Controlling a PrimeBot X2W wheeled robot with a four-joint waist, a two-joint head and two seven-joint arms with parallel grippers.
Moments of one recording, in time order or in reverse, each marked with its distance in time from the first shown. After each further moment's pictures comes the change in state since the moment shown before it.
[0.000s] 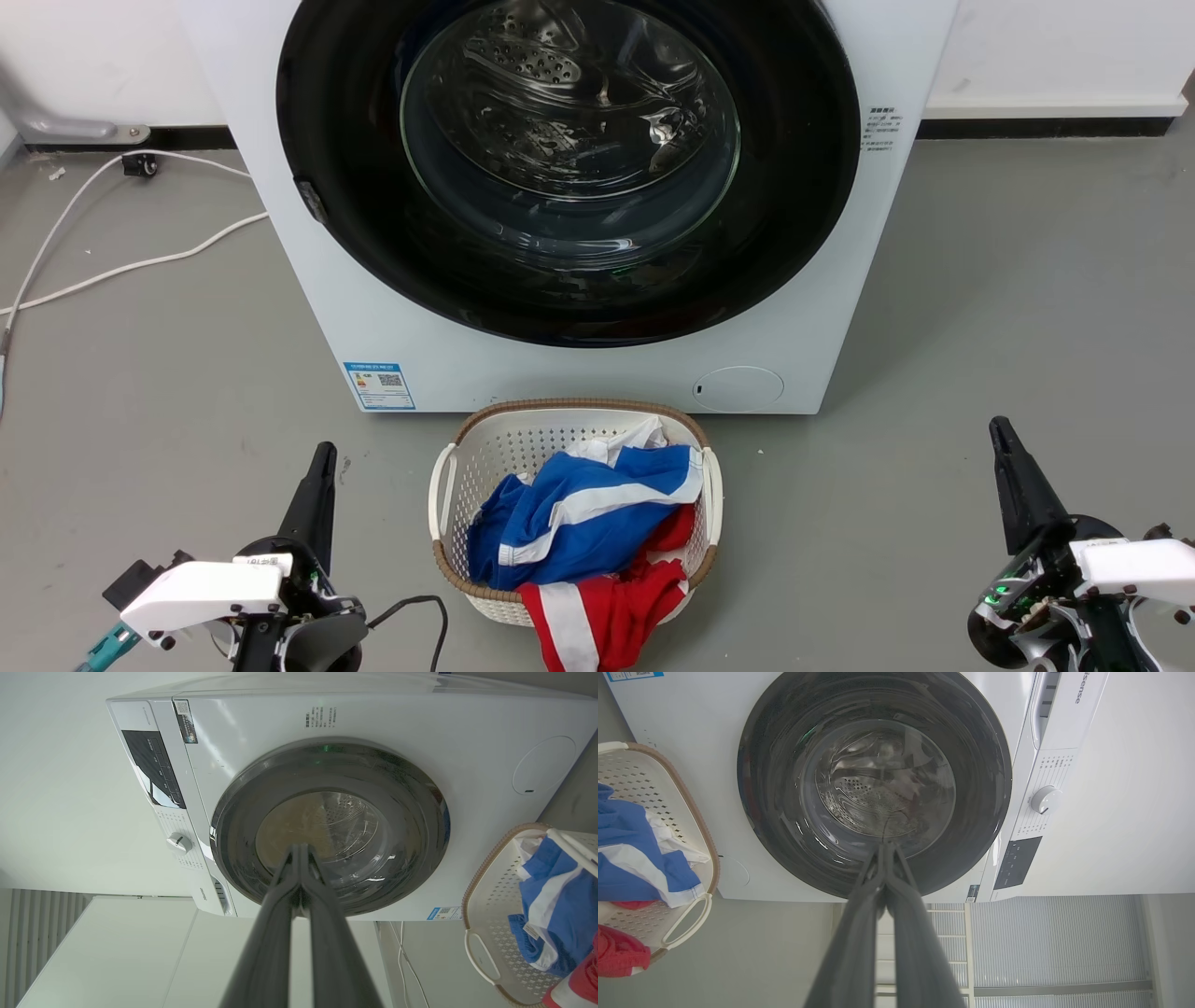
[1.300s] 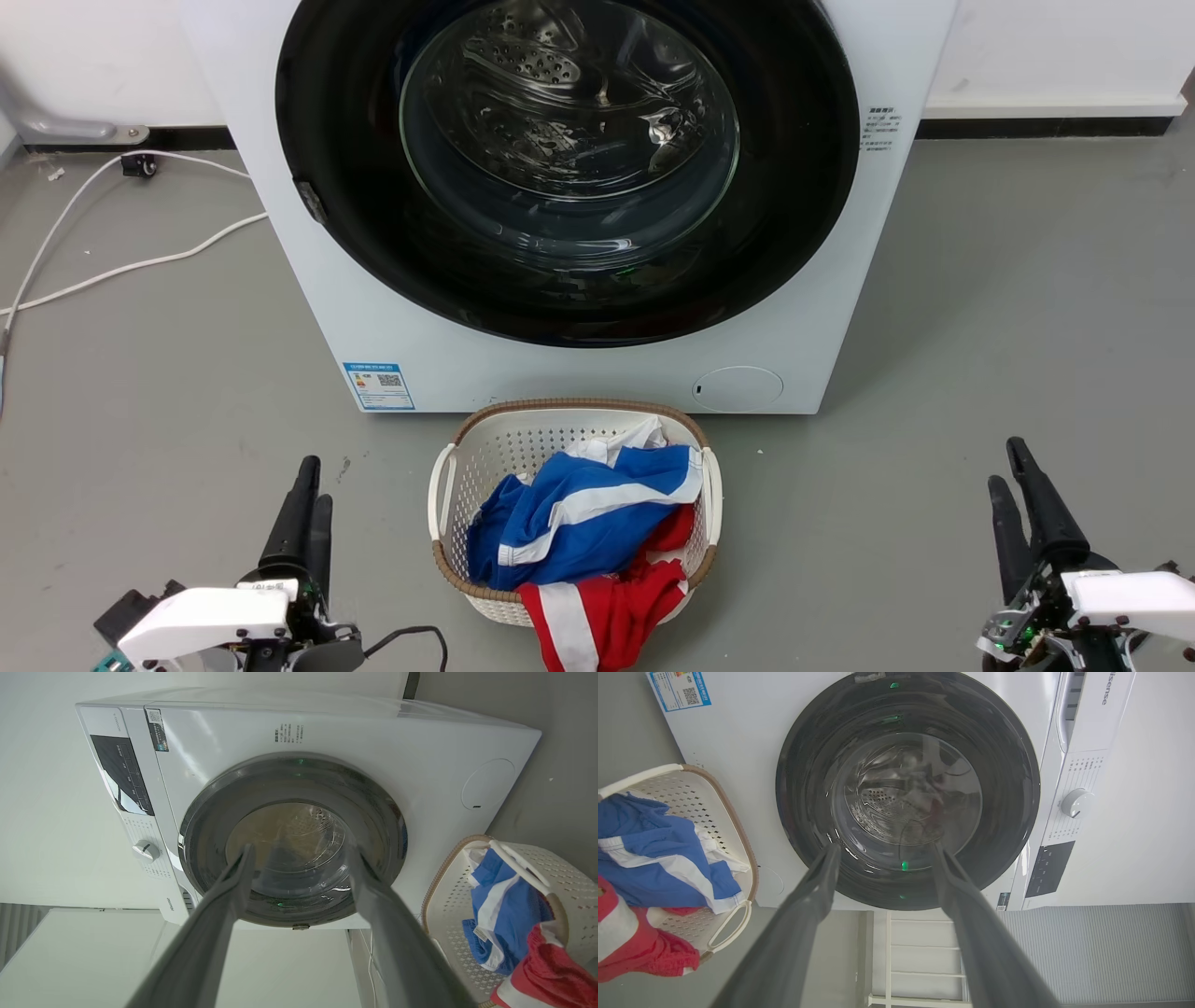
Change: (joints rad) left arm 0.042 -0.005 0.005 0.009 0.069 0.010 -0.046; right arm 0.044 0.005 -0.007 0.025 -0.071 -0.002 -0.045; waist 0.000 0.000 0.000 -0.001
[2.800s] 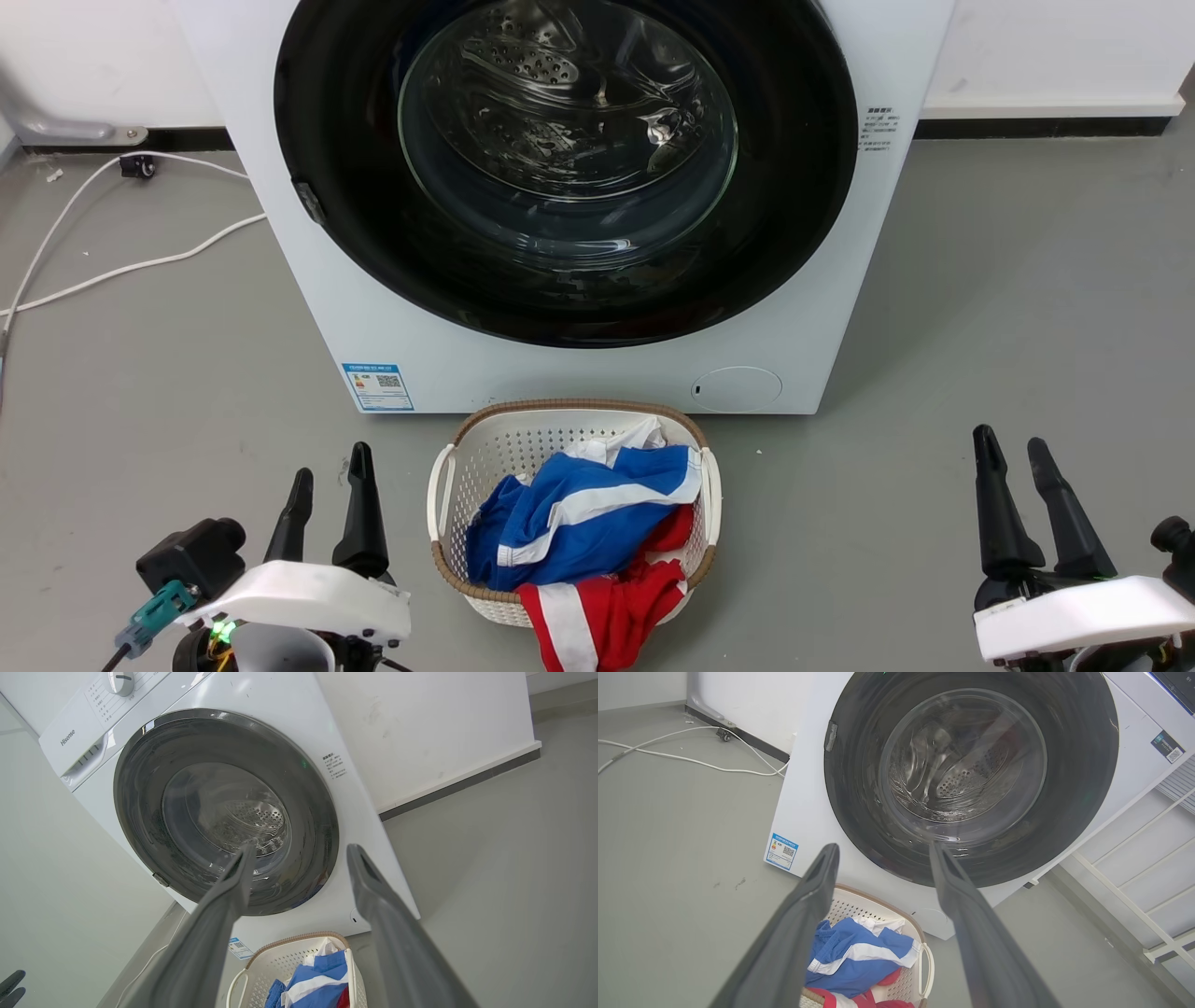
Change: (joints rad) left arm 0.056 0.078 -0.213 -0.211 0.878 0.255 -0.168; right arm 0.105 0.000 0.065 -0.273 -0.987 0.000 -0.168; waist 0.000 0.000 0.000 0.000
